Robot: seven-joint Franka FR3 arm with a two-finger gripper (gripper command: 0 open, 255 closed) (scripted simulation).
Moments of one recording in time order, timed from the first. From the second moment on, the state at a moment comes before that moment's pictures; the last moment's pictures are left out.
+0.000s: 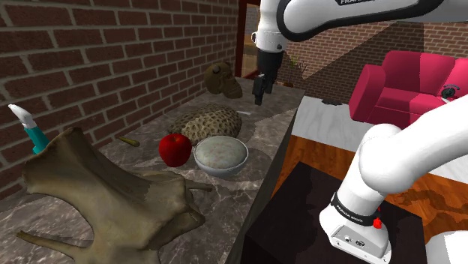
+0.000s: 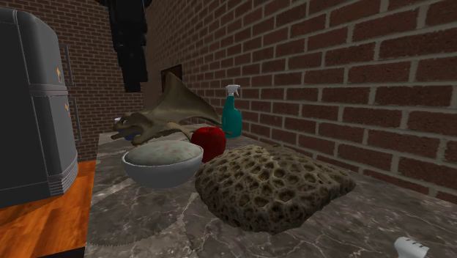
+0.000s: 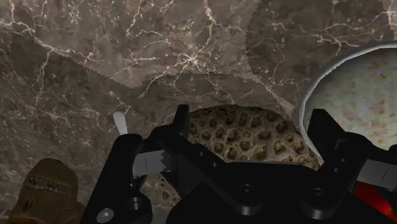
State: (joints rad) arm 0.05 -0.62 0.07 -2.38 -0.08 1.80 -0.04
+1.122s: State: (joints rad) arm 0.22 -0.13 0.13 -2.06 0.04 2.03 -0.33
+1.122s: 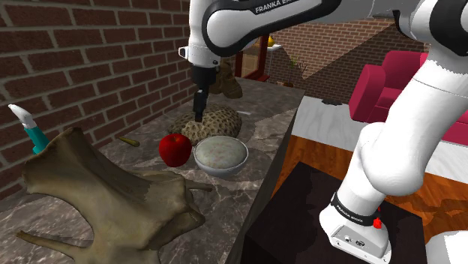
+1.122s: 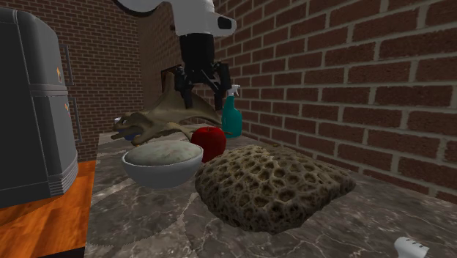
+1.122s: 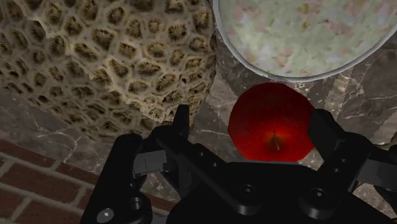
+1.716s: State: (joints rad) arm 0.27 0.04 0.17 -1.92 0.07 2.07 -0.43
